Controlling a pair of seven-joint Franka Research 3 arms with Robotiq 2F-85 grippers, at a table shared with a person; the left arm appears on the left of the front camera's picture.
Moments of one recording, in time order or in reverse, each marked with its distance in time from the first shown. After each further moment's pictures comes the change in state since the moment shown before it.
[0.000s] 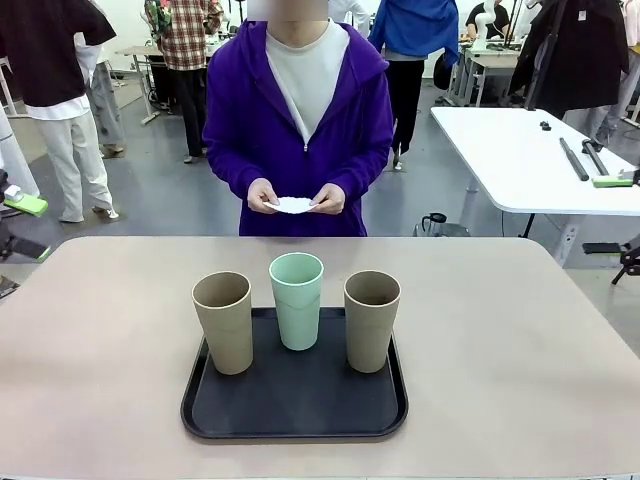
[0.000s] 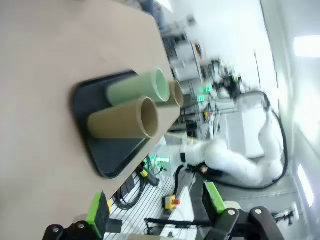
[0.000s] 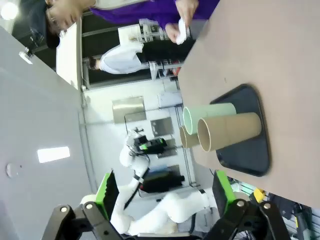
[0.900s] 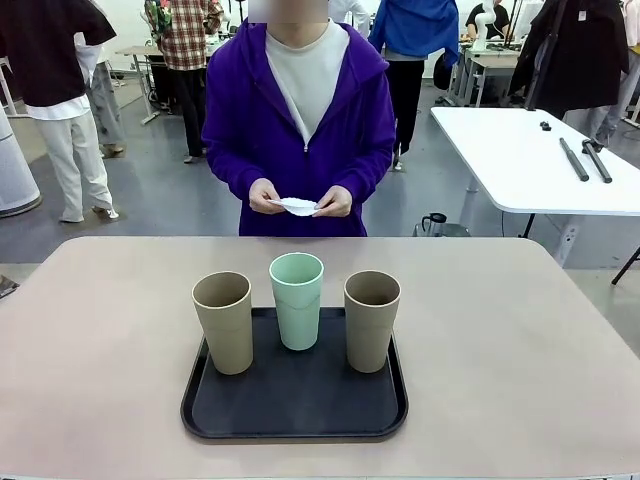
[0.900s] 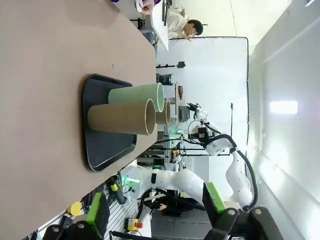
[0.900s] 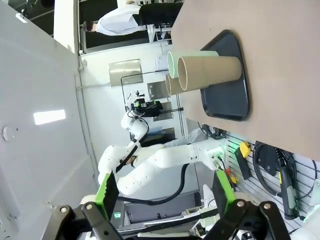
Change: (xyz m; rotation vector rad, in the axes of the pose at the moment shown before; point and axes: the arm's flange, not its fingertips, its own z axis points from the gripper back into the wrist) left arm -0.081 0.043 0.029 -0.143 -0.176 0.212; right arm -0.050 -0.053 0.061 -0.004 0.201 0.037
